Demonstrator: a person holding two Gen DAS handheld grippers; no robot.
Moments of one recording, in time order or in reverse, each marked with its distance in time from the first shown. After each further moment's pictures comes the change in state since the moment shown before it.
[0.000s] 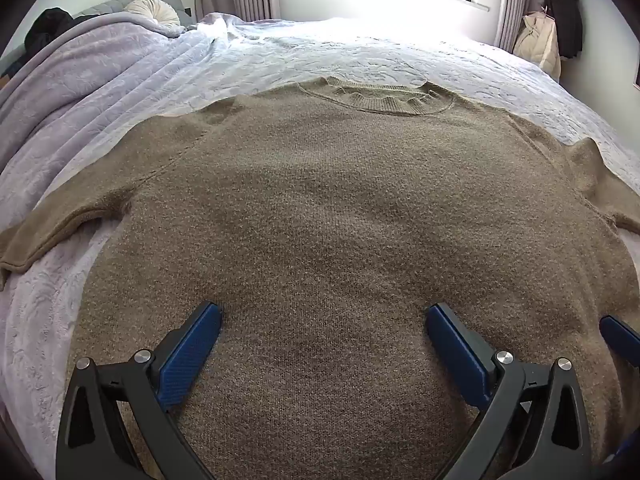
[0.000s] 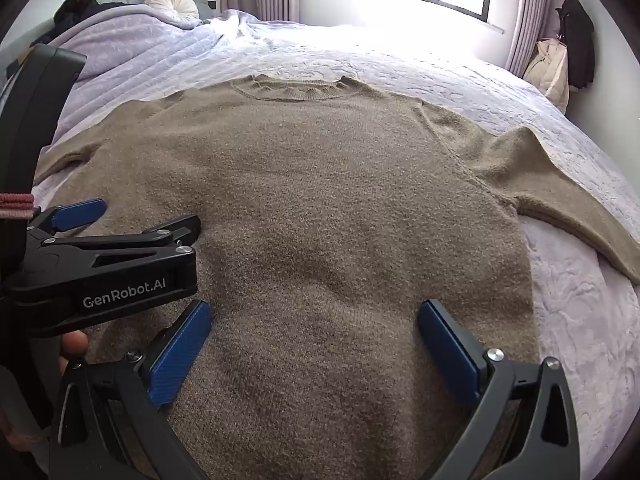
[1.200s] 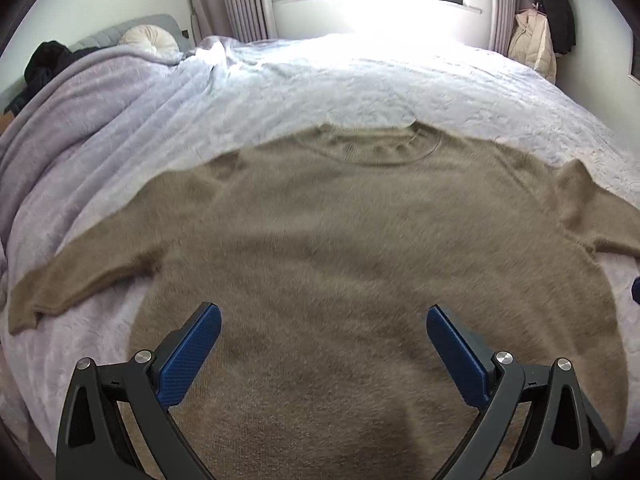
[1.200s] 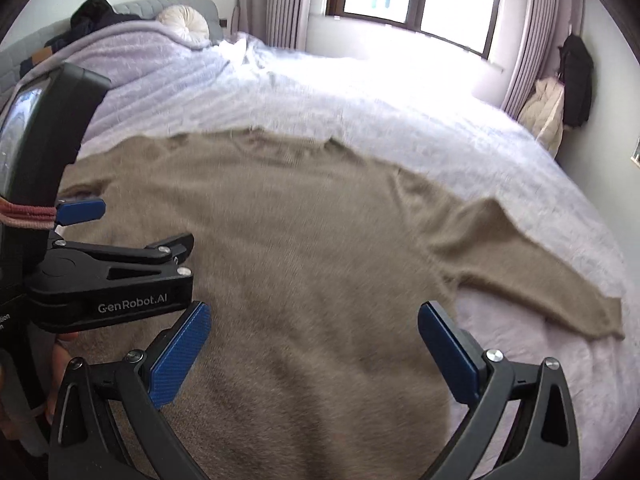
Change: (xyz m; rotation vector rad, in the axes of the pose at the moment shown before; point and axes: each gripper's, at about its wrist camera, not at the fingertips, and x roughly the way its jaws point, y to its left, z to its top) left arm -0.028 -0.011 0.046 0.060 -0.039 0.035; right arm -0.046 -0.021 0.043 -0.049 -0.043 -0.002
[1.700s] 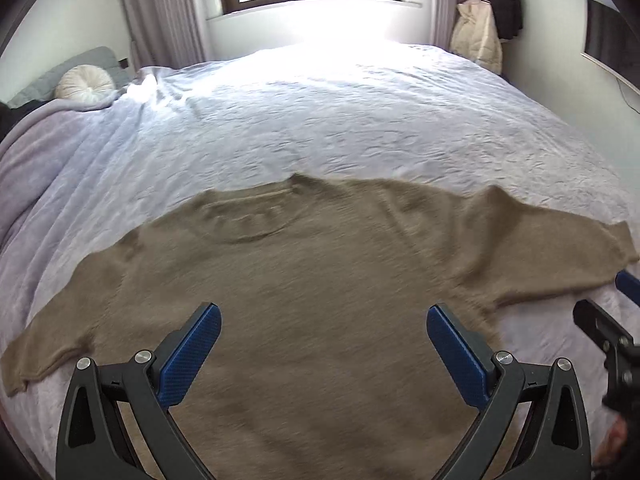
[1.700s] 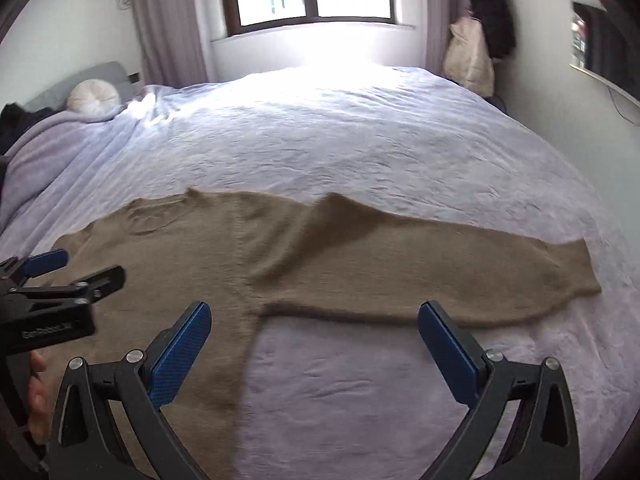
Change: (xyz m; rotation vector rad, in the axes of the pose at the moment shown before) left arm -0.018 -0.114 0.068 0.117 -0.051 -0.144; right arm 0.002 -0.190 -0.009 0.385 -0.012 -0.044
